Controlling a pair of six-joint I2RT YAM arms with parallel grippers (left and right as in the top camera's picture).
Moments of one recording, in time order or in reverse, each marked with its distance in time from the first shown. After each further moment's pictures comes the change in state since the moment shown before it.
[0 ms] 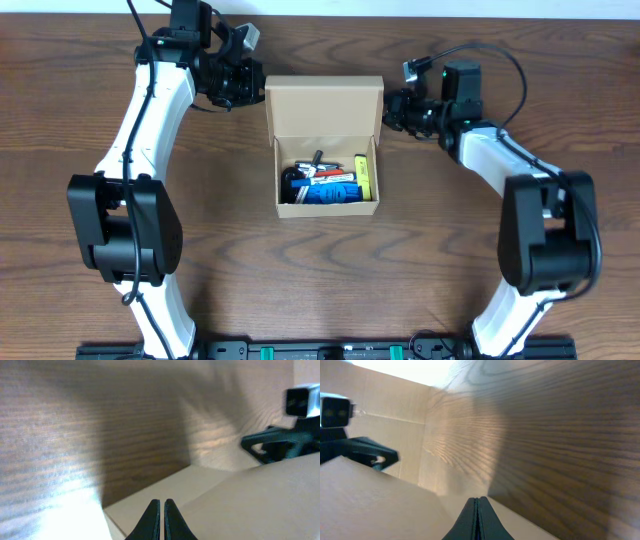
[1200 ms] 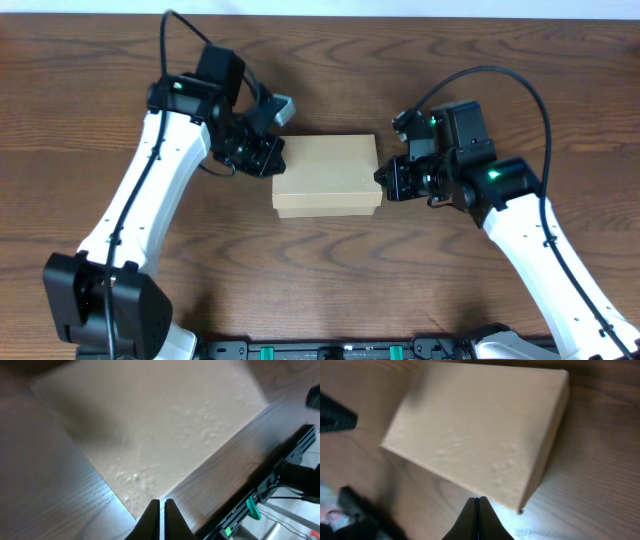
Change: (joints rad) left arm -0.162 -0.332 -0.278 -0.321 -0.144 0.305; right arm 0.219 -0.596 -0.092 -0.853 0.483 -0.421
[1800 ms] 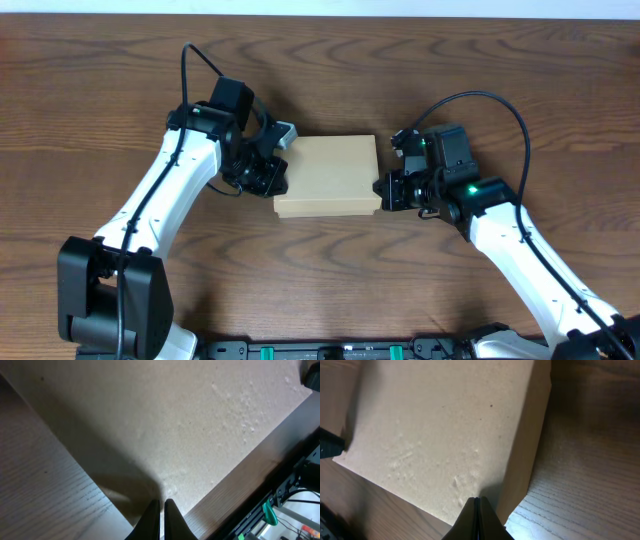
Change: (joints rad) left arm -0.015 0.002 -0.218 0.180 -0.003 -0.030; right arm 0.000 0.036 -0.210 0.249 0.025 0.058
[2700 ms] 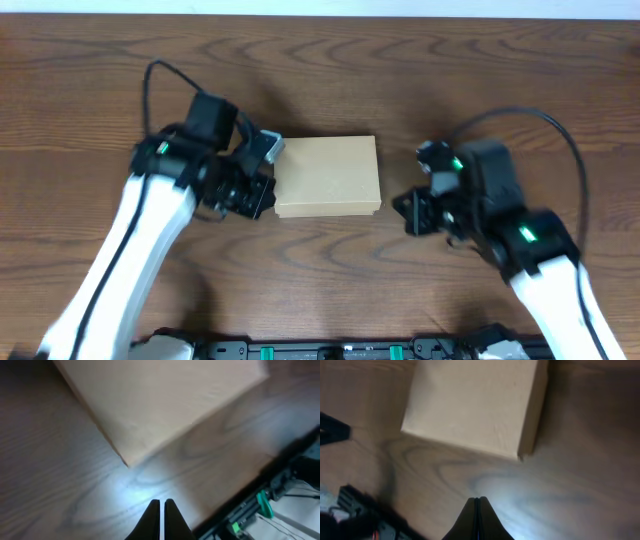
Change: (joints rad) left arm -0.024 -0.315 -0.053 -0.101 -0.071 -0.060; right arm 0.000 -0.333 0.093 -0.362 0.021 0.006
